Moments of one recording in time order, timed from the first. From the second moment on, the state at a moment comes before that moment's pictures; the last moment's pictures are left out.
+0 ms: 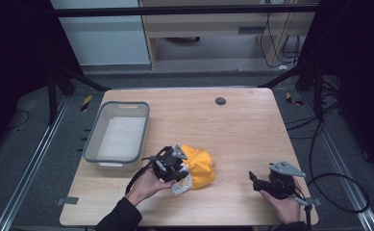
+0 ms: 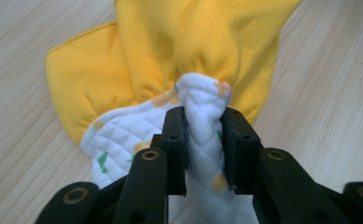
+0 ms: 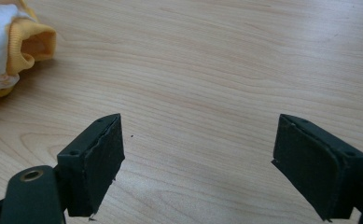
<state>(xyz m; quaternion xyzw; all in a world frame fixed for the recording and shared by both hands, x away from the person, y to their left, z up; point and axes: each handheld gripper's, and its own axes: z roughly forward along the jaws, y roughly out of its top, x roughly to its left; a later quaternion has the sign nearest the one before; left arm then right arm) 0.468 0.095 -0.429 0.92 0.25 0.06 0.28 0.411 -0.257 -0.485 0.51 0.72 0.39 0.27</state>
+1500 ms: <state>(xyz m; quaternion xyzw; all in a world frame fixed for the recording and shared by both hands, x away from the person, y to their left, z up) 0.432 0.184 -0.423 0.85 0.32 0.15 0.40 0.410 -0.257 -0.485 0.51 0.72 0.39 0.28</state>
